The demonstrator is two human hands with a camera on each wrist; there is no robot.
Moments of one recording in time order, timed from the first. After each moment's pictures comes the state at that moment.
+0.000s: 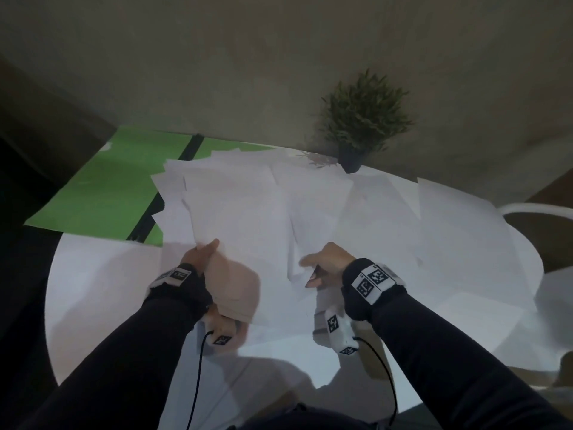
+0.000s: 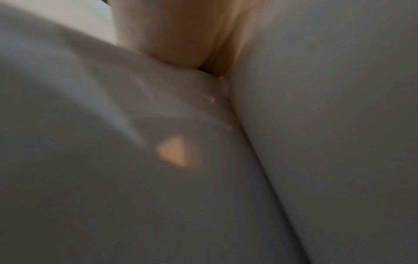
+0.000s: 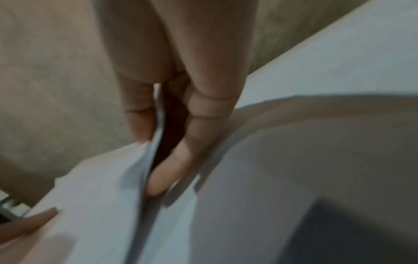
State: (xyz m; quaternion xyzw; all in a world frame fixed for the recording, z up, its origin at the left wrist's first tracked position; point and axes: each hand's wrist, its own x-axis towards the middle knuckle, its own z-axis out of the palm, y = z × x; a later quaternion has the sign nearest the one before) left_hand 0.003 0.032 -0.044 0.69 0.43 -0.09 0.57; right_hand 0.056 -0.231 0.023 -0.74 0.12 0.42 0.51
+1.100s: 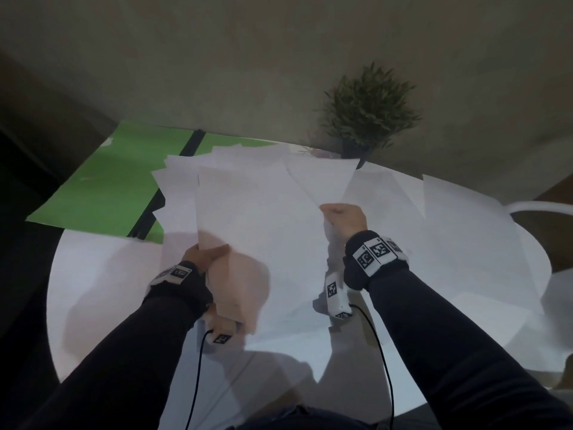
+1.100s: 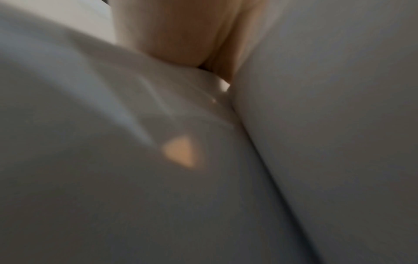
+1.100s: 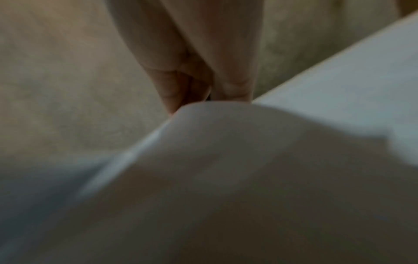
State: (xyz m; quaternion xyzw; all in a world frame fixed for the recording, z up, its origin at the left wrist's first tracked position) left_hand 0.000 0.023 -0.040 0.67 0.44 -0.08 0.59; right_hand 0.109 -0.232 0.027 -0.85 0.06 0.13 0.50
